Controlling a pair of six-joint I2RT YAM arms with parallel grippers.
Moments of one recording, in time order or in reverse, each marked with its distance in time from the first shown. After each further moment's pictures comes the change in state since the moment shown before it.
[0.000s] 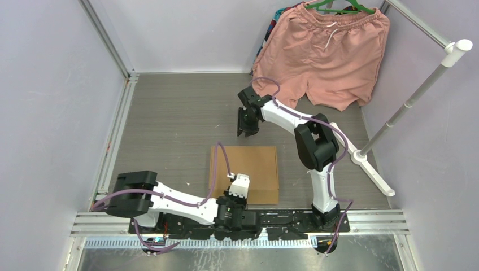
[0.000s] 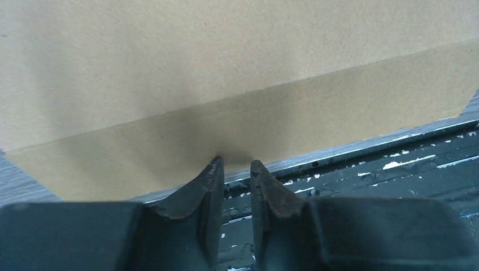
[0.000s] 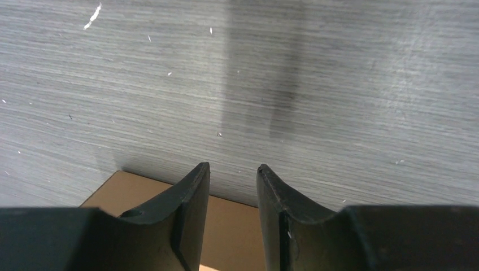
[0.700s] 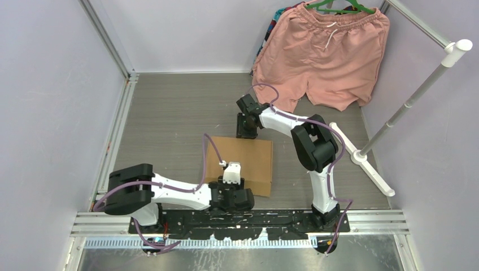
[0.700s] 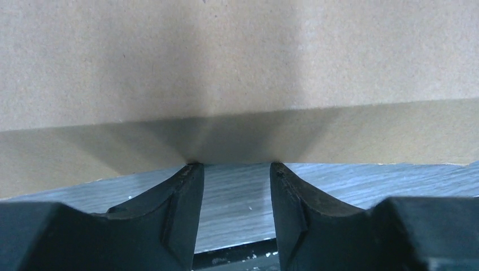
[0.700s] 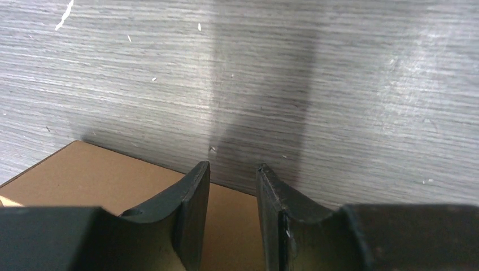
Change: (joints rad) left arm 0.206 -0.026 -0.146 0.246 0.142 0.109; right arm 0.037 -0.006 -0.129 0.142 0.026 0.036
